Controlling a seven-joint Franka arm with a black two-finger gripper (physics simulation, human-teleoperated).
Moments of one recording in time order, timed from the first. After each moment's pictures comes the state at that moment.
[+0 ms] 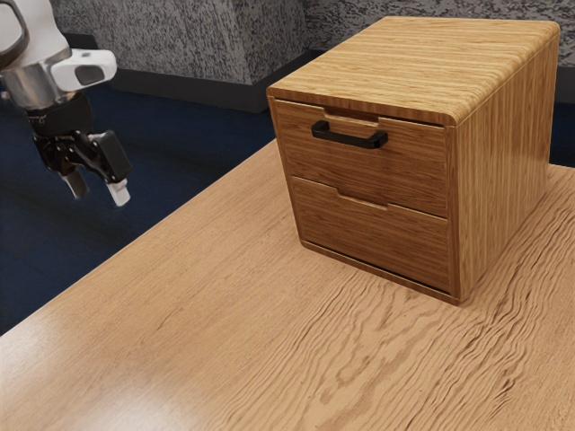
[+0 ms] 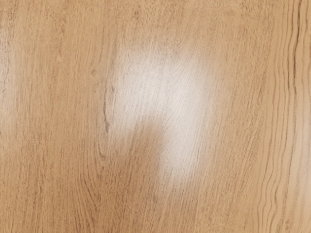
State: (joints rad) arm 0.04 -0.10 0.28 -1.47 -0.01 1.38 0.17
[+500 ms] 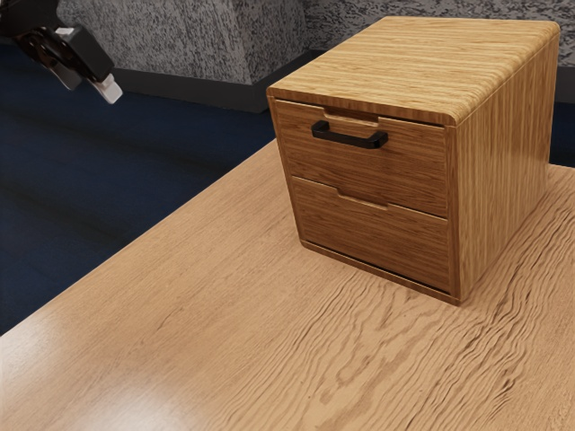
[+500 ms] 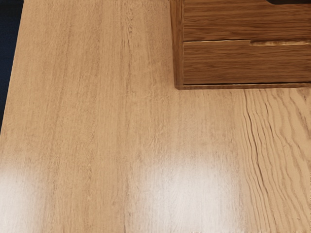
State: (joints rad) arm 0.02 -0.09 0.20 -1.16 0.01 1.44 0.29
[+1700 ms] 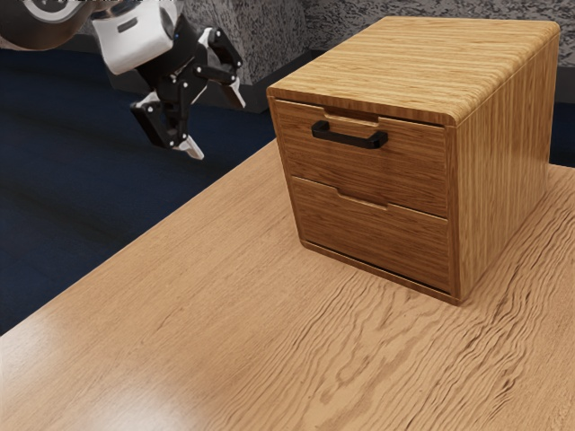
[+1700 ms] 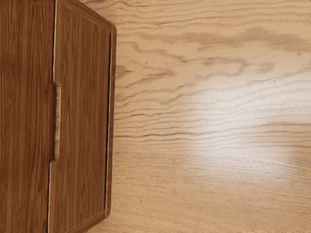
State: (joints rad) arm 0.03 -0.01 -0.03 -1.27 -0.01 1.58 1.60
